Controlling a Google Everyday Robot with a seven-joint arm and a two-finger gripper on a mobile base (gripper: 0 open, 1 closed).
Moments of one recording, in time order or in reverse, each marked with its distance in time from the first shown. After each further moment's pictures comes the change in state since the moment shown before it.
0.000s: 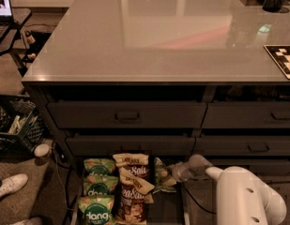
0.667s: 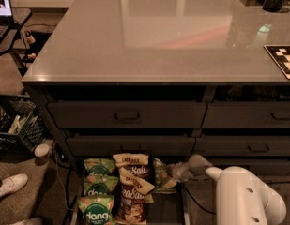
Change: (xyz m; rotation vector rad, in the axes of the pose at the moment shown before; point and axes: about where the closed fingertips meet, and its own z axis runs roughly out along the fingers) arm 0.000 0.000 0.000 0.000 0.000 0.000
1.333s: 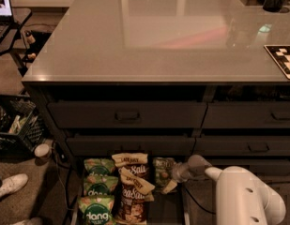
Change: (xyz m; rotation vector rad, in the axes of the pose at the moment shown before) arm 0.000 0.003 0.000 -0.002 0.000 0.001
